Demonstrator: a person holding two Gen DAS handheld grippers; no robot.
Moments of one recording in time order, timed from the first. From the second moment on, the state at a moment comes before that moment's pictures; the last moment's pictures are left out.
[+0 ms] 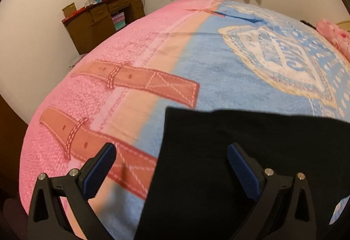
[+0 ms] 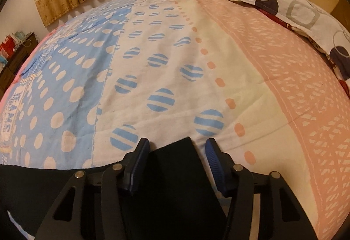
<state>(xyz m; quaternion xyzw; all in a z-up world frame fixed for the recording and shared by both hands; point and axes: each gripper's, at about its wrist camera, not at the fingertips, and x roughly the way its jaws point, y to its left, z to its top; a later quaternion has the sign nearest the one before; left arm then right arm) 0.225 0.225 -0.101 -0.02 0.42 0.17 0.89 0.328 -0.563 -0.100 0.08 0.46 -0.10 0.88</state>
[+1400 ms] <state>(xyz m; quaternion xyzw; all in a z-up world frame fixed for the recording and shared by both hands) 0.144 0.238 -0.030 -0.09 0.32 0.02 0.94 0.200 -0.567 -0.008 0.11 0.32 -0.05 0.94</state>
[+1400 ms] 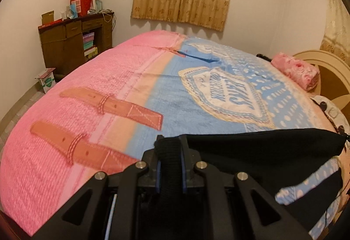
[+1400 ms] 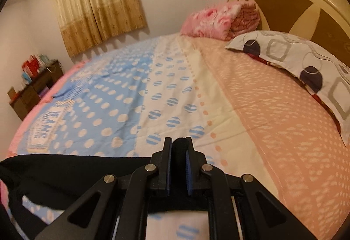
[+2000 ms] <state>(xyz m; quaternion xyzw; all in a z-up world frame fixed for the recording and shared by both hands) 0.063 0.256 -0.083 -0.15 0.35 0.01 0.93 0.043 -0.588 -0.059 0.17 0.28 -0.04 0.95</state>
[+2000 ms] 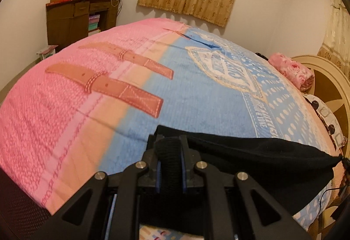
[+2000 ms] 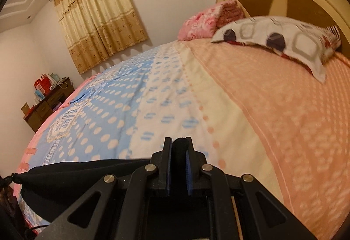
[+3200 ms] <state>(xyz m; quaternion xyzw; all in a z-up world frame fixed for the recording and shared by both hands) -0.003 0.251 -0.077 -0.12 0.37 0.11 0.91 -0.037 -0.533 -0.065 0.19 0.24 -0.01 0.95</state>
